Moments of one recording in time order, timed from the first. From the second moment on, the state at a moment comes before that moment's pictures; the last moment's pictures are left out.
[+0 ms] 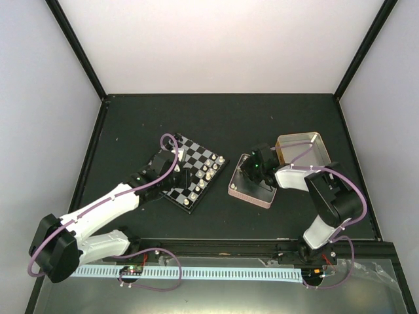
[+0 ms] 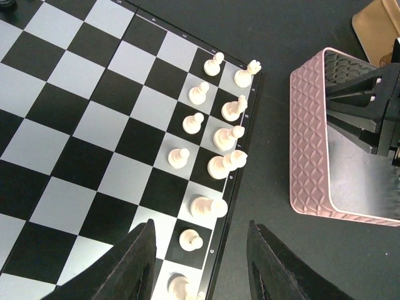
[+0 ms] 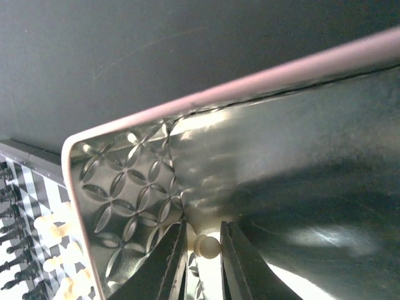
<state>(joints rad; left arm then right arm) -0.65 1.09 0.67 -0.34 0.01 -0.55 0.50 1.66 0.69 0.11 -0.12 1.25</state>
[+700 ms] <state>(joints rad) -0.64 1.09 0.66 -0.34 0.03 -0.55 0.50 1.58 0.72 -0.02 0.05 0.97</state>
